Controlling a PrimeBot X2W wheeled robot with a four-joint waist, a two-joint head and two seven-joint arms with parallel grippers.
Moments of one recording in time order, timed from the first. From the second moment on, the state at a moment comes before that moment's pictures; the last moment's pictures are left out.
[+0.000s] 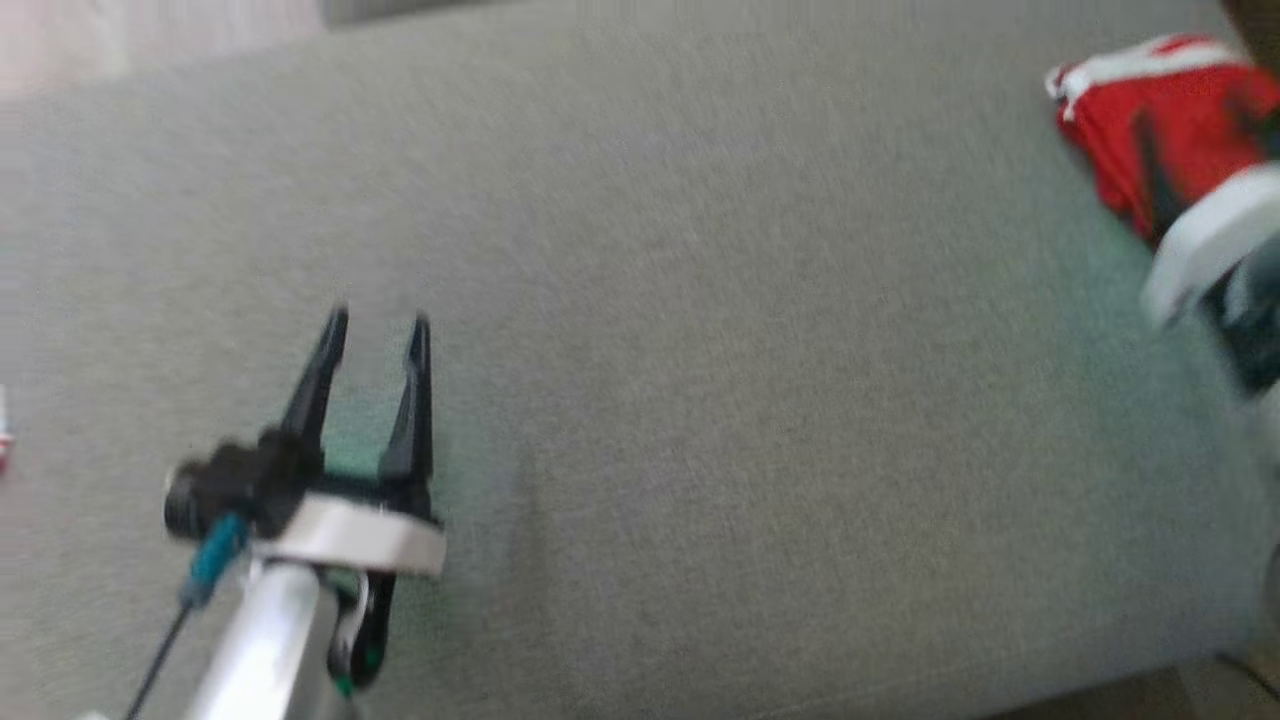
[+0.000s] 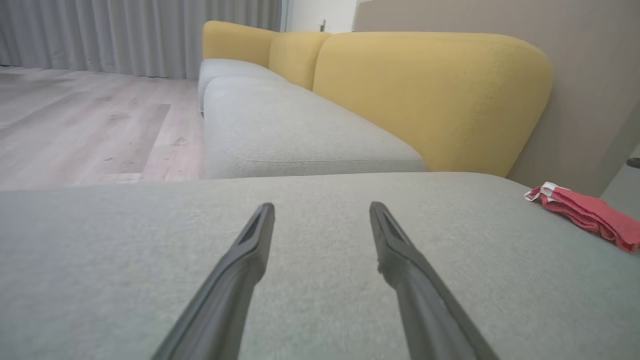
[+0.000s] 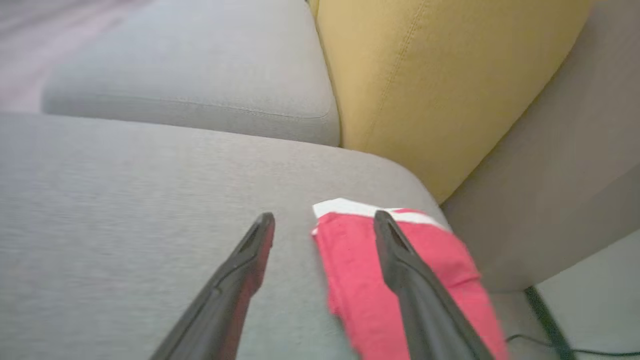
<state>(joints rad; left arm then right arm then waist) -0.29 0.17 -0.28 0.28 -0.34 -0.06 -0.24 -0.83 -0.47 0.35 0.86 0.27 0.12 0.00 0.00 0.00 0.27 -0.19</state>
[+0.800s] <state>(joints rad) 0.01 0.17 -0.20 0.28 -0.36 -0.04 -0.25 -0.09 -0.20 0.04 0.23 0.25 0.12 -0.08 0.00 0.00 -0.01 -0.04</state>
